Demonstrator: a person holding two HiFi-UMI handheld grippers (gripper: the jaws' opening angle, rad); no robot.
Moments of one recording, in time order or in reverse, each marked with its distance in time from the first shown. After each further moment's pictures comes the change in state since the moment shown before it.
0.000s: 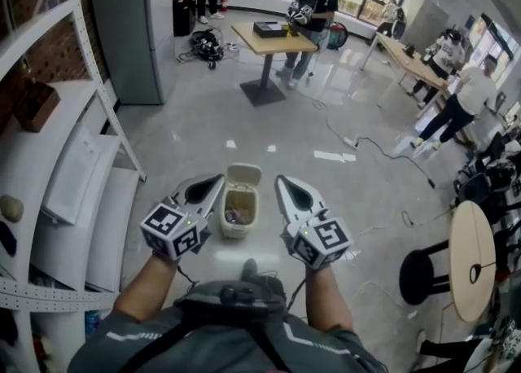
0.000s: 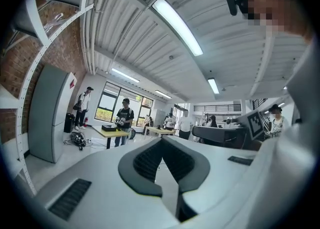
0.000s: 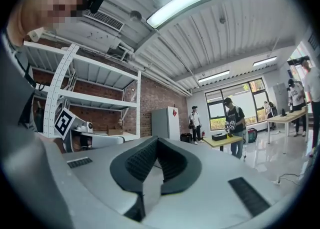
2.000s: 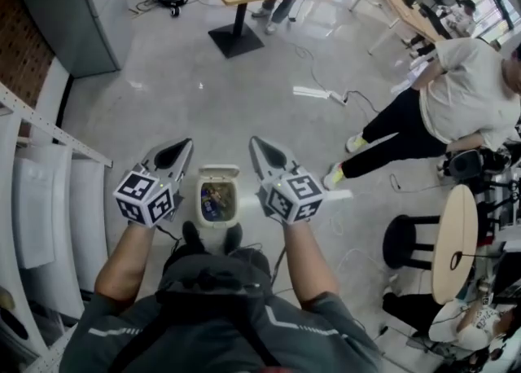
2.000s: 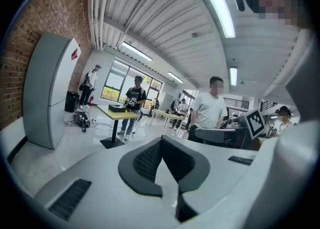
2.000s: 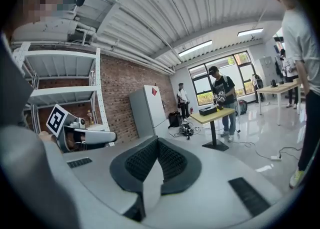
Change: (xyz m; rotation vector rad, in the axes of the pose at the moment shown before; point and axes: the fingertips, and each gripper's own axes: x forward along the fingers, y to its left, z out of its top) left arm 0.189 0.220 -0.043 -0.116 0.220 0.060; right arm 0.216 -0.193 -0.081 0.204 0.211 -0.110
